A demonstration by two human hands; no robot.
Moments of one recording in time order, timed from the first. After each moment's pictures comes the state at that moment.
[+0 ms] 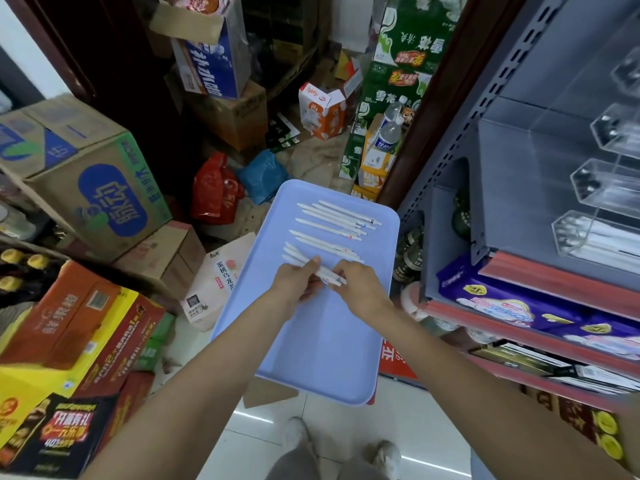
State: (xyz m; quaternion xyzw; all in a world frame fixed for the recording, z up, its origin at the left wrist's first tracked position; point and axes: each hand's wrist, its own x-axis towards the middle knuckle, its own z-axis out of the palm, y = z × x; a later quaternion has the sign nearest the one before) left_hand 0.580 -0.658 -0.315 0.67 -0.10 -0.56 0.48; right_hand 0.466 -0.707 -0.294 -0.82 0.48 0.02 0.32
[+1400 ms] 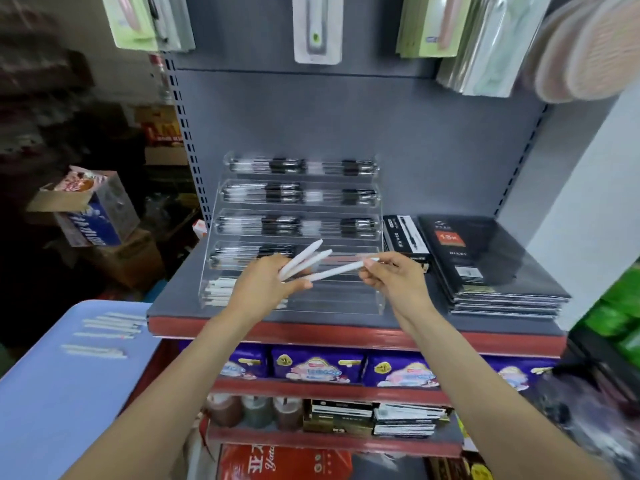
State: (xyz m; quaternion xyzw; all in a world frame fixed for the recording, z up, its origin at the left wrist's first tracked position) left_hand 0.171 -0.791 -0.116 0.69 -0.62 -0.18 0.32; right_hand -0.034 -0.838 -0.121 -0.50 0.43 -0.51 0.55
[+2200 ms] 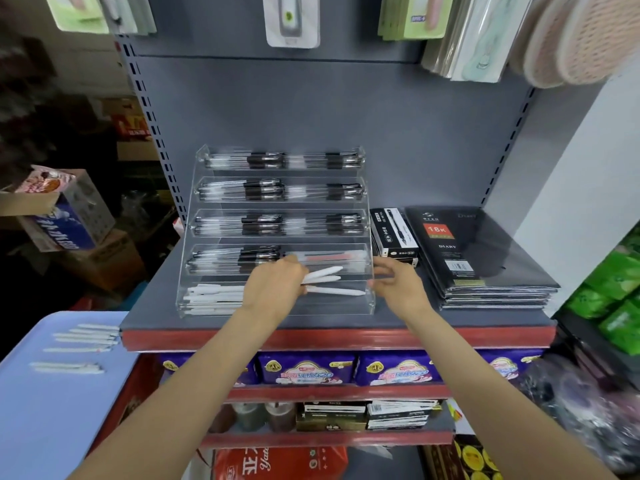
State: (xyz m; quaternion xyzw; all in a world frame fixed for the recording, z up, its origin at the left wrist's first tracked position) left_hand 0.140 -0.828 -0.127 0.68 -0.73 0.07 0.03; right_hand -0.059 -0.862 -0.145 -0.63 0.58 -0.34 0.39
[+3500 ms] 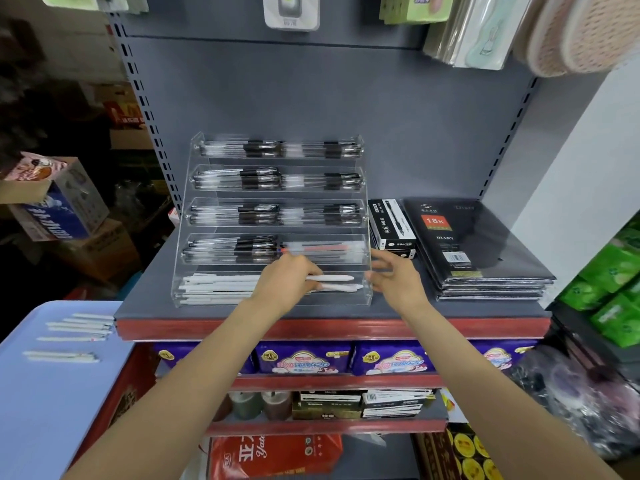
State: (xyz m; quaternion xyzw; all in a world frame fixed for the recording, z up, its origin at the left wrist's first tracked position) left_hand 0.133 -0.837 -0.142 0.65 -0.74 -0.10 0.14; right_hand -0.061 -0.869 -0.159 -0.61 0.58 -0.35 0.40
